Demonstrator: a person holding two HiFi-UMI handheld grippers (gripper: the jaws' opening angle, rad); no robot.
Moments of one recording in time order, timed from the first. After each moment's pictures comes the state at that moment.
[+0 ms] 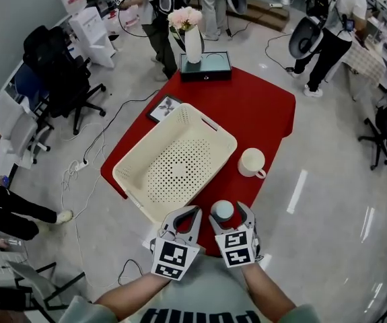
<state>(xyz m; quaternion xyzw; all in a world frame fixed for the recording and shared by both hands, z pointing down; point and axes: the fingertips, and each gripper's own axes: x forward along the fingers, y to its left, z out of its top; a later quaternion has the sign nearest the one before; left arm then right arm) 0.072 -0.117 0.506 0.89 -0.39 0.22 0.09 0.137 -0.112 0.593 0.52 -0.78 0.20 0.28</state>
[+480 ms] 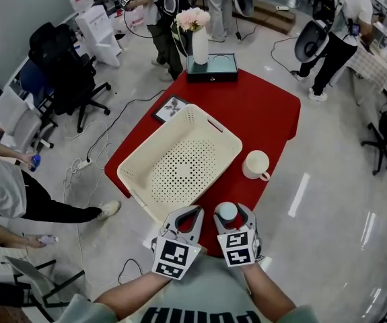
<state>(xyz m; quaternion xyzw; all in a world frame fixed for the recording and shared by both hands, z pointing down) 0.068 -0.121 0.503 0.89 -0.40 0.21 0.10 0.138 -0.117 0.600 0.52 -0.78 0.19 0.29</state>
